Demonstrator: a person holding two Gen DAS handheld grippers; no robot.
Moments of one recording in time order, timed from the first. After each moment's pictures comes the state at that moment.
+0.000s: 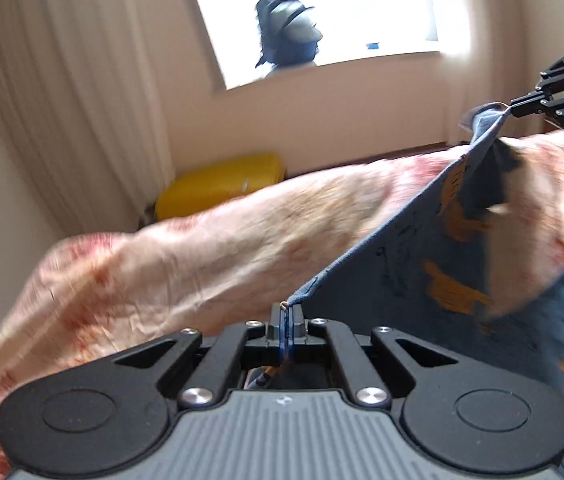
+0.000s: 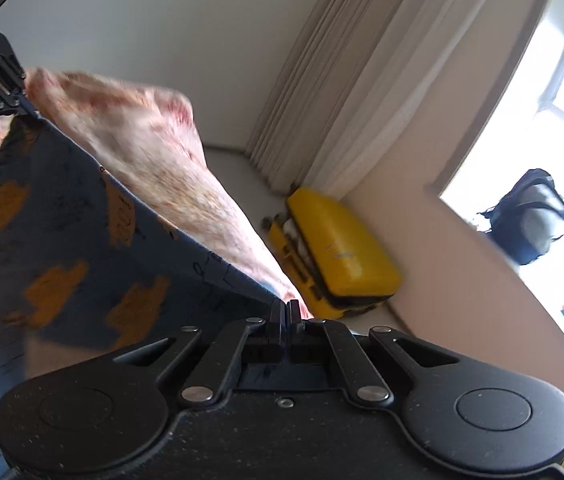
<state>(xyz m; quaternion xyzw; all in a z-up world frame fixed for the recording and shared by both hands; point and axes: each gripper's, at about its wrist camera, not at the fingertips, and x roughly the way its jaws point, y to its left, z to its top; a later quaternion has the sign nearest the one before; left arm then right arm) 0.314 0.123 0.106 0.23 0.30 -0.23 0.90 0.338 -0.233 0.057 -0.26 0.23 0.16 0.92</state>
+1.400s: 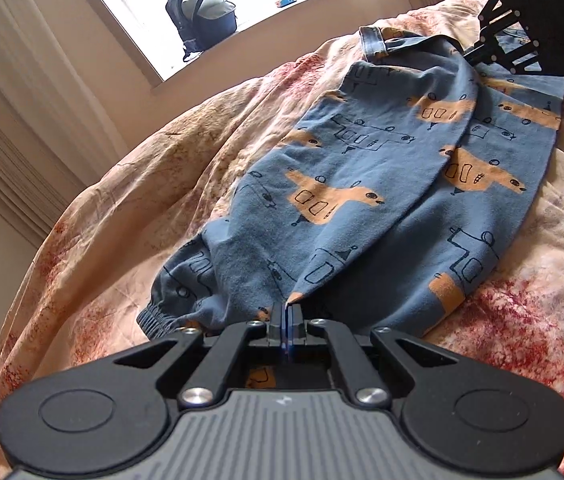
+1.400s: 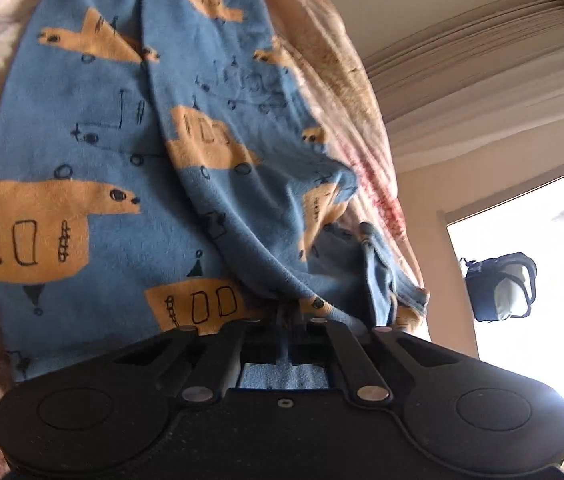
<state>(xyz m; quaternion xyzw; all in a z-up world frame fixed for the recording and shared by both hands) 0.139 0.091 0.003 0.36 0.31 -0.24 0.85 0.165 -0.174 -0.104 -0.52 0.23 0.16 0.81</state>
